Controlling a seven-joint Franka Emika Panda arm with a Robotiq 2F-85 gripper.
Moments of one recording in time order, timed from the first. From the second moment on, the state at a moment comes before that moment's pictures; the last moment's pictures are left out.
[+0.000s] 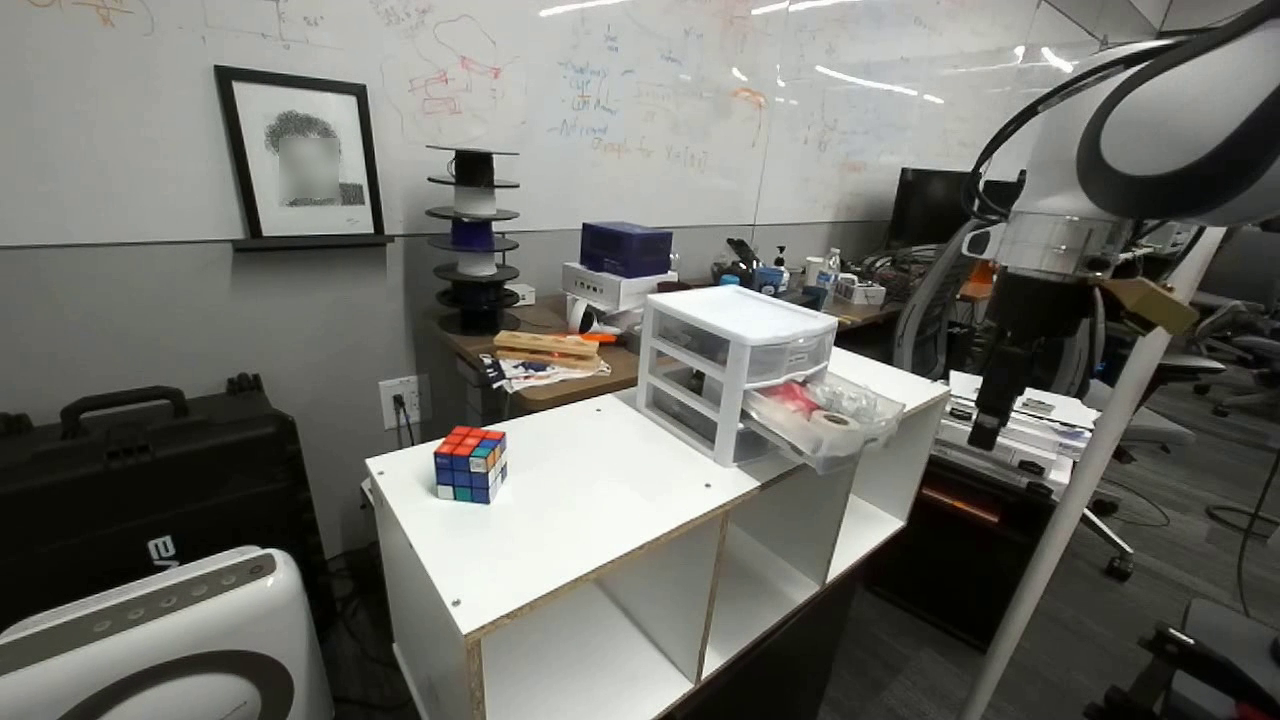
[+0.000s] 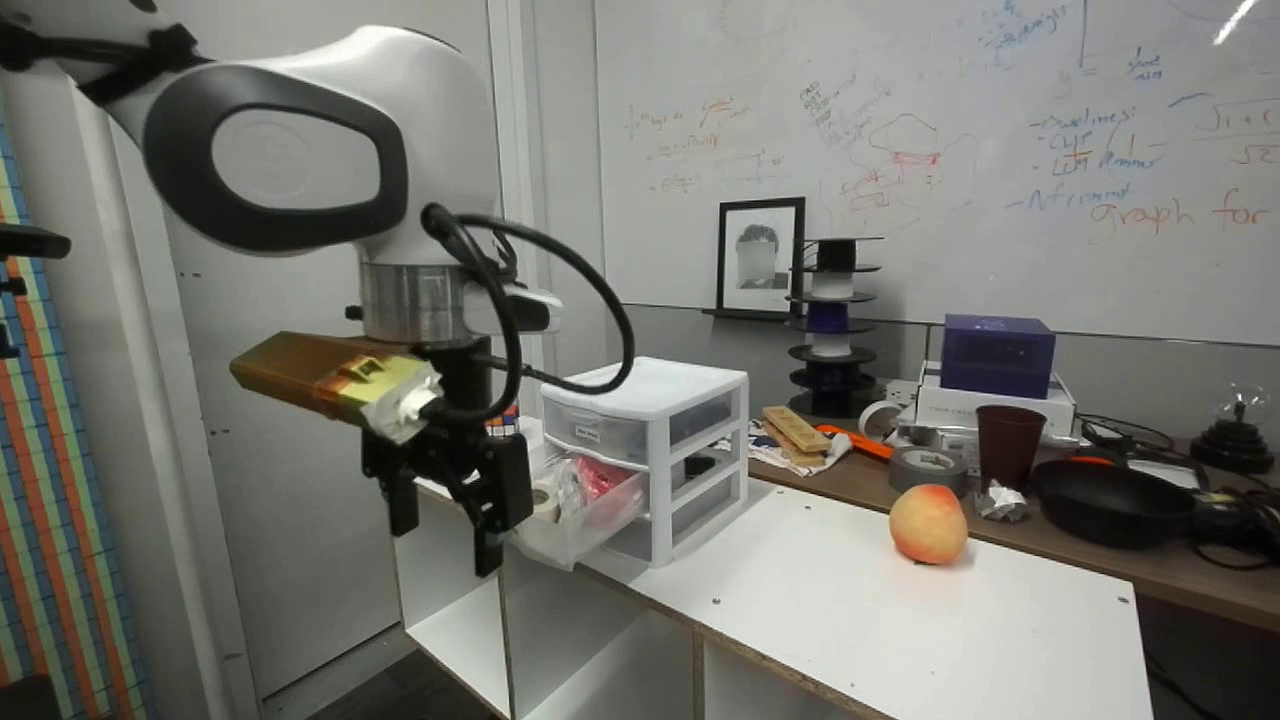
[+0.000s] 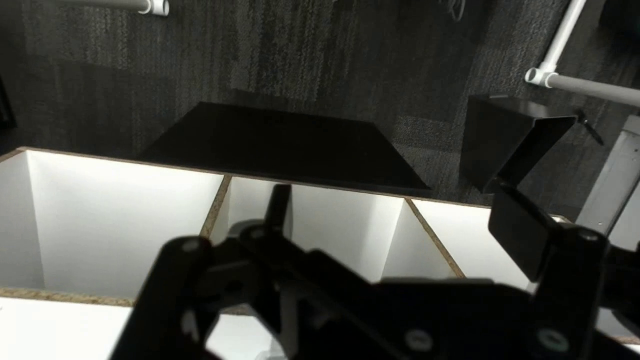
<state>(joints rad) -0.03 -0.15 -0.13 -2.64 0.03 2.47 -0.39</state>
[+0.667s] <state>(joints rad) 0.00 0.04 -0.02 -2.67 0.11 2.79 -0.37</state>
